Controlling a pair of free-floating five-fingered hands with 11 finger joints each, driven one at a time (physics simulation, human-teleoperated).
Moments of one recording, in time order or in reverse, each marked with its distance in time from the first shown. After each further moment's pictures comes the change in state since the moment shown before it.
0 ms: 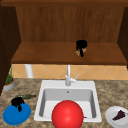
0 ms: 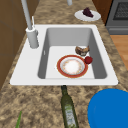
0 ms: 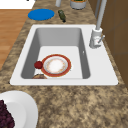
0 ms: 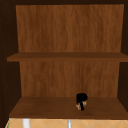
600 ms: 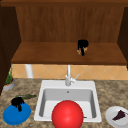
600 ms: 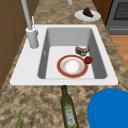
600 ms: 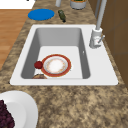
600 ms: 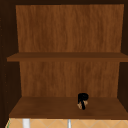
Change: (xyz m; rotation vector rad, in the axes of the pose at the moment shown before) left hand 0.000 0.000 0.000 0.000 0.000 0.000; right hand -0.021 0.010 -0.038 0.018 0.014 -0.026
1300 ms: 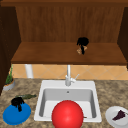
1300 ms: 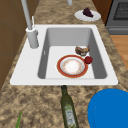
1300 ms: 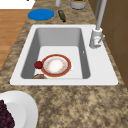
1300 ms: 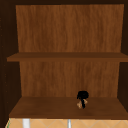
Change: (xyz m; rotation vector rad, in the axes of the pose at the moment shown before) left hand 0.000 0.000 0.000 0.000 0.000 0.000; right hand -0.001 -0.013 -0.002 -0.069 0.007 -0.014
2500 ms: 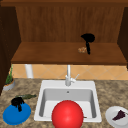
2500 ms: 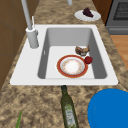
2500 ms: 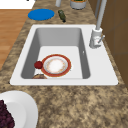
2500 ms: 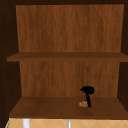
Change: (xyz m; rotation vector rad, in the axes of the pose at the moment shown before) left hand 0.000 0.000 0.000 0.000 0.000 0.000; right hand -0.005 -0.080 0.115 0.039 0.005 0.004
